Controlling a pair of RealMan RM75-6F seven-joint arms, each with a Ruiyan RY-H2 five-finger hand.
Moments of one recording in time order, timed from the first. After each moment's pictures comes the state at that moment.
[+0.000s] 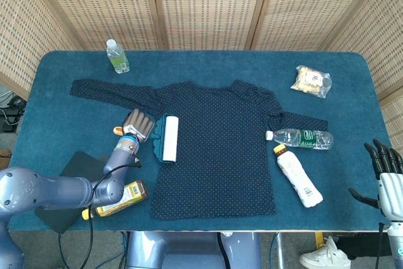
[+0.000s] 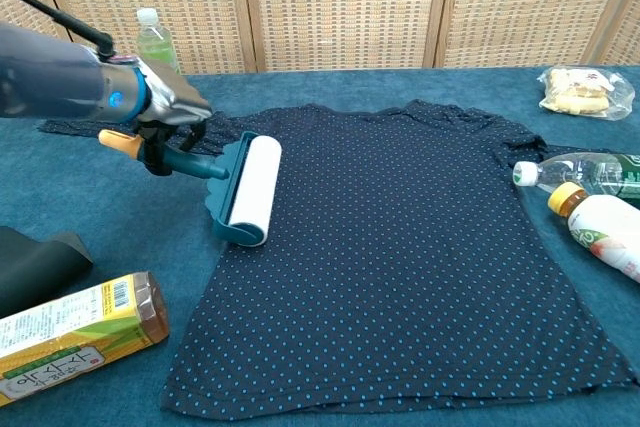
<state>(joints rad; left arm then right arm) -1.42 -1.47 0.14 -1.51 0.06 0.90 1.20 0.05 -1.12 0.10 -1.52 -1.49 1.51 0.15</state>
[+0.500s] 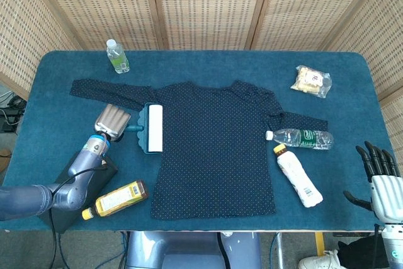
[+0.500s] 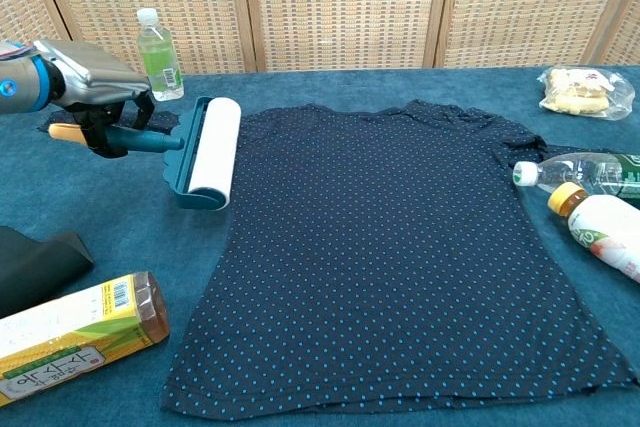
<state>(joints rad) -1.16 -1.35 0.15 -1.51 0.51 0.94 0.84 0.05 -1.14 0.08 -1.54 -1.52 1.53 0.10</state>
